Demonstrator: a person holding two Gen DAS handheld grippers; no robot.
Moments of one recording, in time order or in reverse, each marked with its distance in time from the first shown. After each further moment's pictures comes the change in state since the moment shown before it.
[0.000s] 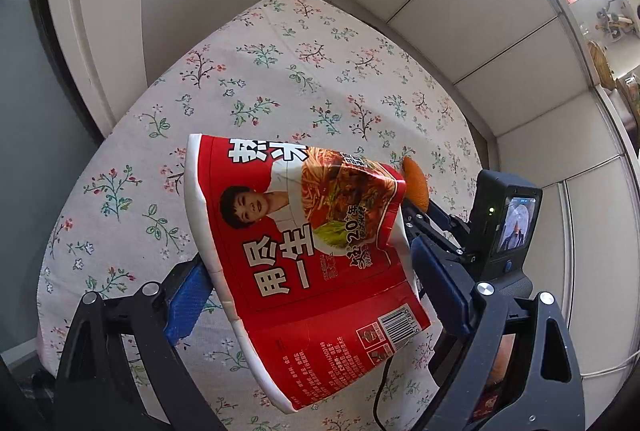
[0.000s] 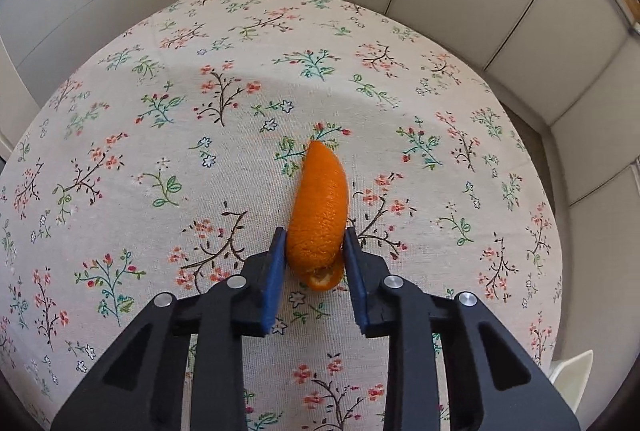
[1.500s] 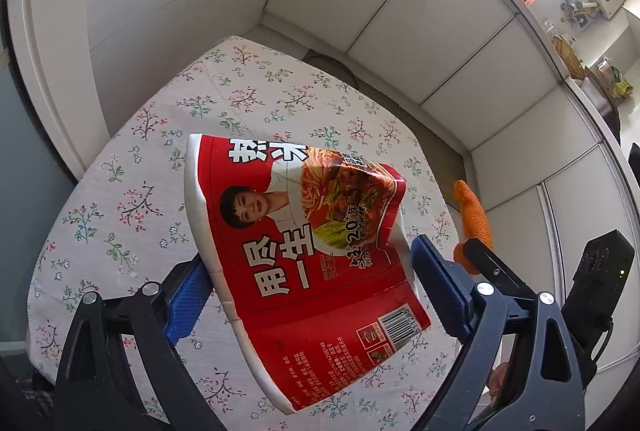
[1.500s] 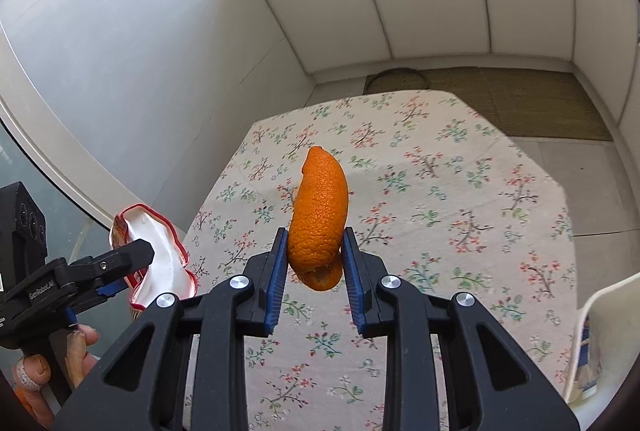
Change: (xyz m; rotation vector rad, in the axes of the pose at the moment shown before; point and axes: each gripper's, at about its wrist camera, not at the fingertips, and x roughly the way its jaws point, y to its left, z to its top) left arm -0.037 -0.086 -0.018 0.099 -0.138 -0.034; right arm -0.152 -0.119 -0.036 0.384 -0.236 0.427
